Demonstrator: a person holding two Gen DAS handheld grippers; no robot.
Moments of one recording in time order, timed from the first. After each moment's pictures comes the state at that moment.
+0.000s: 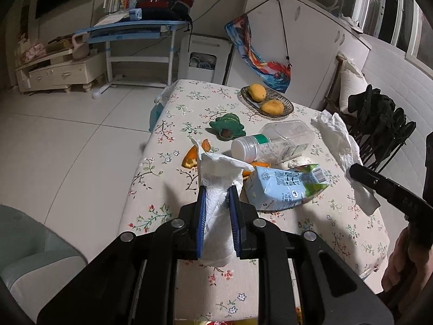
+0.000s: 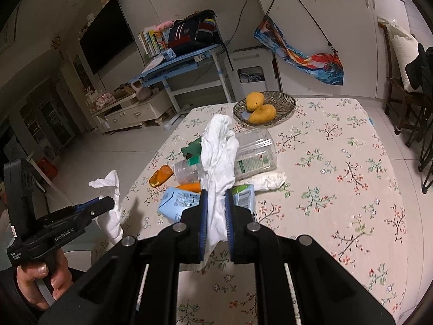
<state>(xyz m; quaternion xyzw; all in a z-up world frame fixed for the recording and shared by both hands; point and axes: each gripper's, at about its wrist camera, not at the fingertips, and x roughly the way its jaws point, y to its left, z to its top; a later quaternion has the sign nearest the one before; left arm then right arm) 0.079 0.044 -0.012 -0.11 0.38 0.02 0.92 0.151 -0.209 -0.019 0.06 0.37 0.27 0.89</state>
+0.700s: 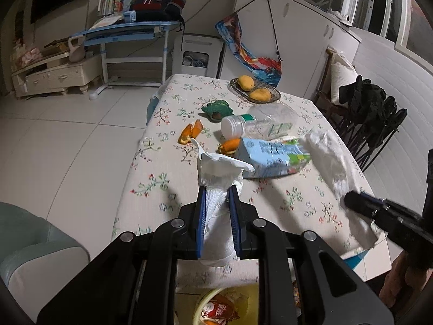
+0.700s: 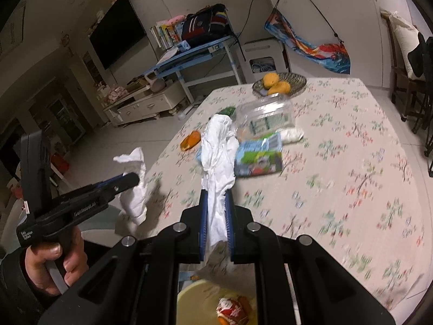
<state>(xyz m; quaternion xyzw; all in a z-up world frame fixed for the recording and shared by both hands) 0.029 0.029 -0.015 -0.09 0.38 0.00 0.92 0.072 -0.207 -0.035 0.08 0.39 0.30 0.87</state>
